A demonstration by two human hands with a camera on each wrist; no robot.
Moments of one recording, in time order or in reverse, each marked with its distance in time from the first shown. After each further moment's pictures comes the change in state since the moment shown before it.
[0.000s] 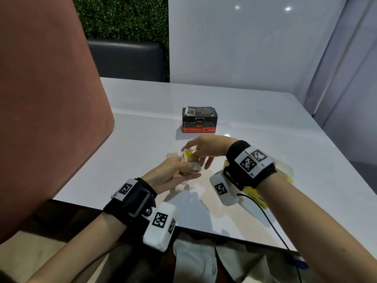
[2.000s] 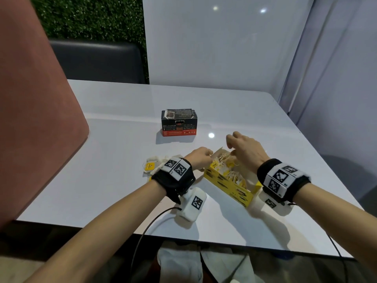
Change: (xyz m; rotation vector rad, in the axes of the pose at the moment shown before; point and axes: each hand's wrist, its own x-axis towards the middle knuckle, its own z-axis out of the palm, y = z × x) left_hand 0.109 -0.002 0.076 1.040 -0.017 -0.055; right_hand -0.045 0.136 -0.022 -0.663 0.762 0.060
